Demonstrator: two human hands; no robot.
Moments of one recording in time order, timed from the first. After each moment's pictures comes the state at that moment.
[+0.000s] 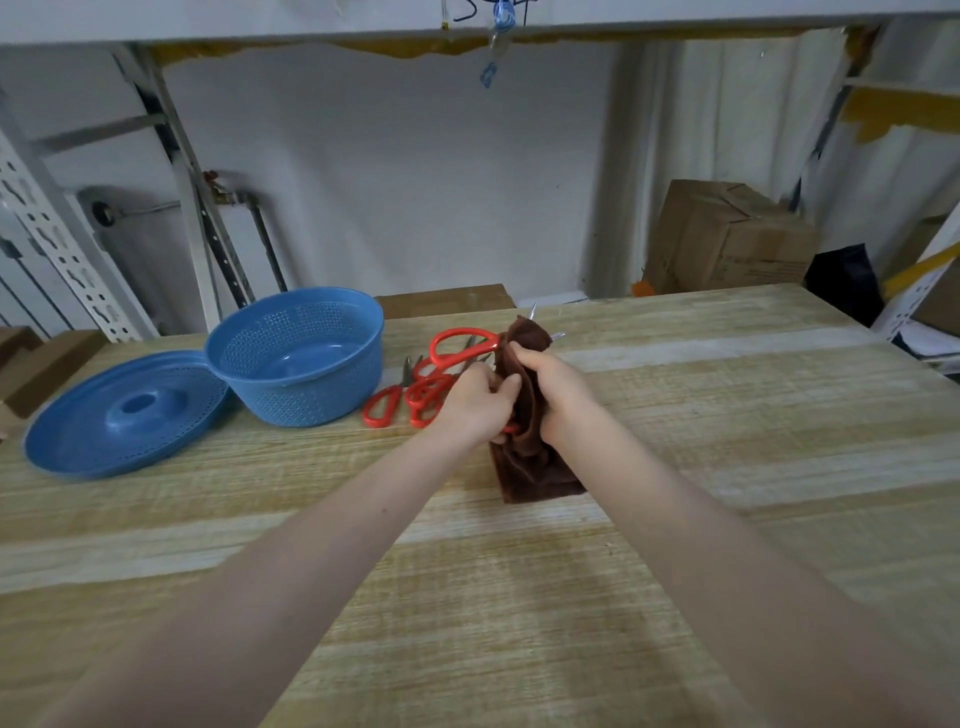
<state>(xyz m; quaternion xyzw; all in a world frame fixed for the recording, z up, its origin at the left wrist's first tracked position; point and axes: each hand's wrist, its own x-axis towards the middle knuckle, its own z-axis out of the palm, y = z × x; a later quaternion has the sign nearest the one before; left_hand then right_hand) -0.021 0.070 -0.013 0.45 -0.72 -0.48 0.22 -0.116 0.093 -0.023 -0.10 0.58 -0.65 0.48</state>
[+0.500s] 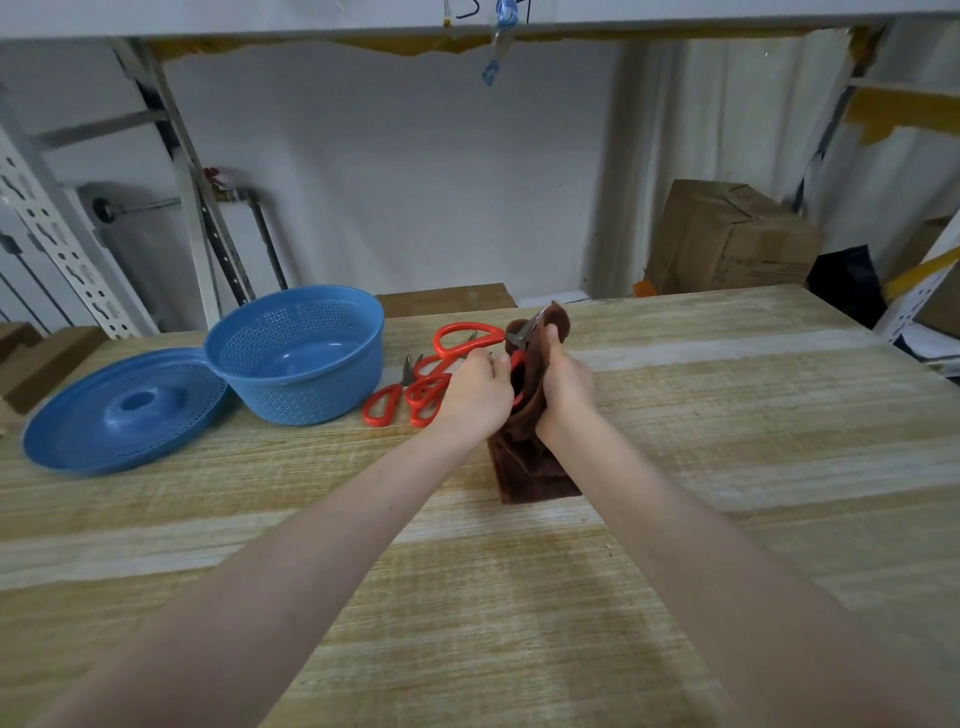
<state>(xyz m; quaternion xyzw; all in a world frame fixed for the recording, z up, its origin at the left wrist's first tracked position) -0.026 0.069 -0.008 0.44 -0.75 -0.41 0.25 -0.114 0.098 -0.016 -0.07 0.57 -0.71 0.41</state>
